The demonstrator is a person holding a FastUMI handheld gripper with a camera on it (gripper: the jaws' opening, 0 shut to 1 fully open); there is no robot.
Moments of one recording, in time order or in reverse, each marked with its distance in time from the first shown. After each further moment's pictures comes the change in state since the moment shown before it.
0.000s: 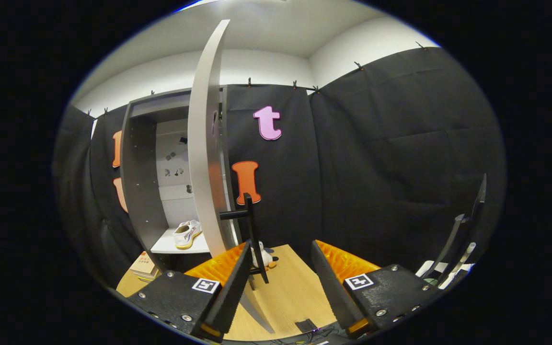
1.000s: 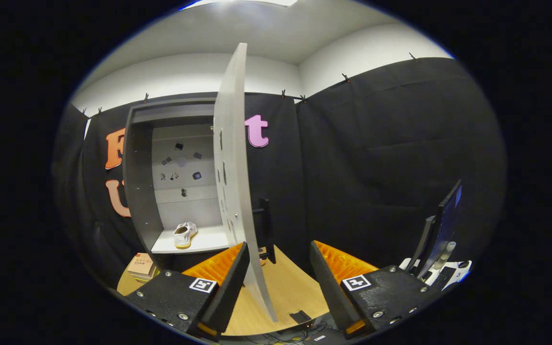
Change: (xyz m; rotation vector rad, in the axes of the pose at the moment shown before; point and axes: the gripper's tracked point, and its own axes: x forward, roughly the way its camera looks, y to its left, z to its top) arm -0.059 -0.017 0.015 0.004 -0.006 -0.123
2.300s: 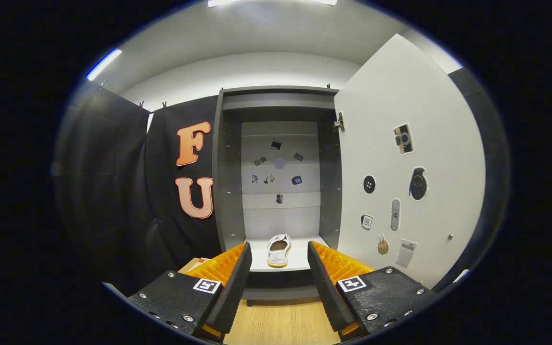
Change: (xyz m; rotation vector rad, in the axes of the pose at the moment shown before) arm 0.020 0.256 0.016 -0.043 -0.049 0.443
